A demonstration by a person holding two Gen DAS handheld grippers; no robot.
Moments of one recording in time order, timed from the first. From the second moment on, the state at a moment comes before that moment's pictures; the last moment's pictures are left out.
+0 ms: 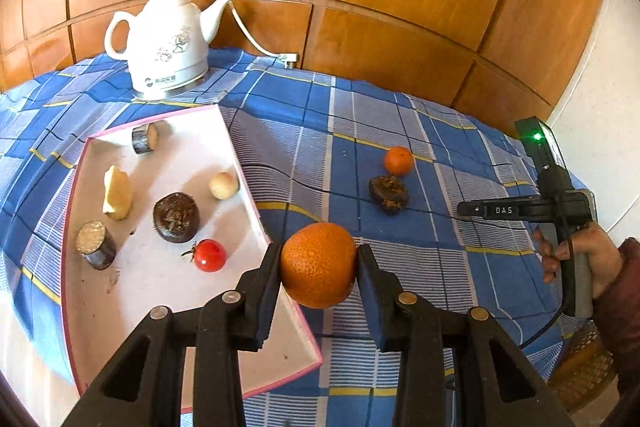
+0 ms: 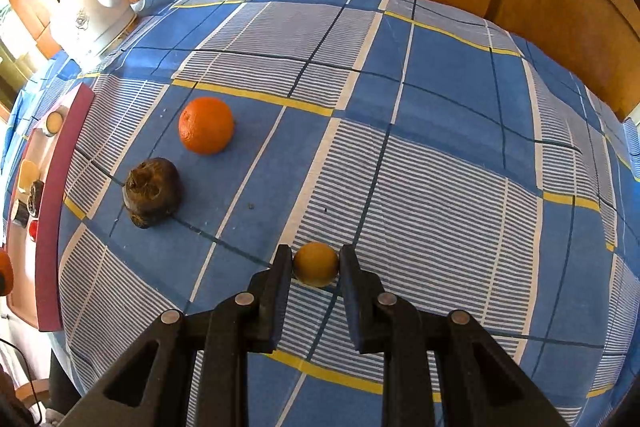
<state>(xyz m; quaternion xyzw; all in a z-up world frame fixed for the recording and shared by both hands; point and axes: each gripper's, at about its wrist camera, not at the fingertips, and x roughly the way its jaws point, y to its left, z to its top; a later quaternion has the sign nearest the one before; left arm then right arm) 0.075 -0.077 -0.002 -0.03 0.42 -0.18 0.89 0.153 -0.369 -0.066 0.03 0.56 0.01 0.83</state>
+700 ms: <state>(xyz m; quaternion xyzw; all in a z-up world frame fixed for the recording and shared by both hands) 0.129 0.064 -0.009 -0.16 0.41 -0.06 0.89 0.151 -0.356 -0.063 -0.01 0.56 0.01 0.83</state>
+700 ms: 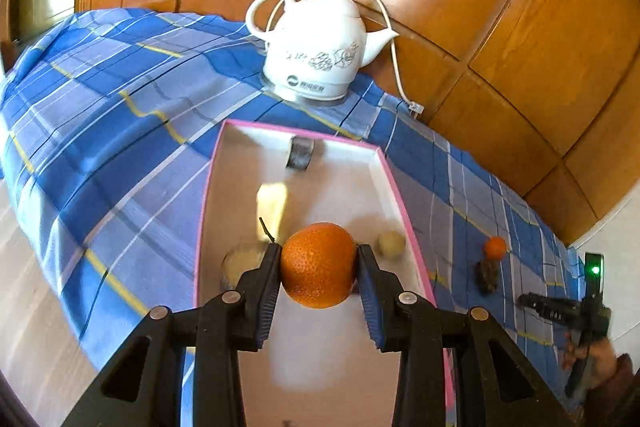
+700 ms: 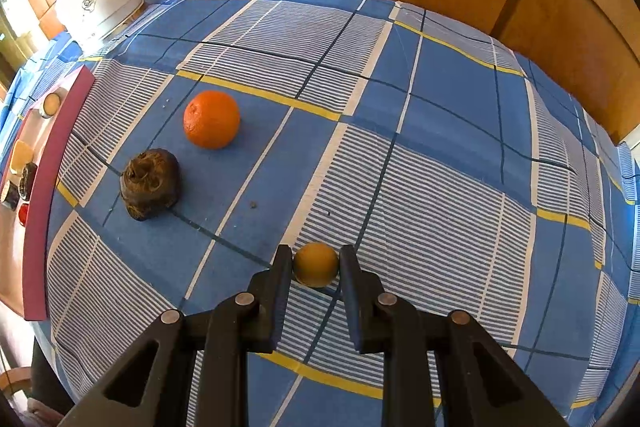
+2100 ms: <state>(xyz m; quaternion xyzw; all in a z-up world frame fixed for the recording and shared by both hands) 0.086 0.005 -0.012 -0.06 0.40 -0.04 0.91 0.146 -0.346 -0.062 -0.03 0.55 0.00 0.83</state>
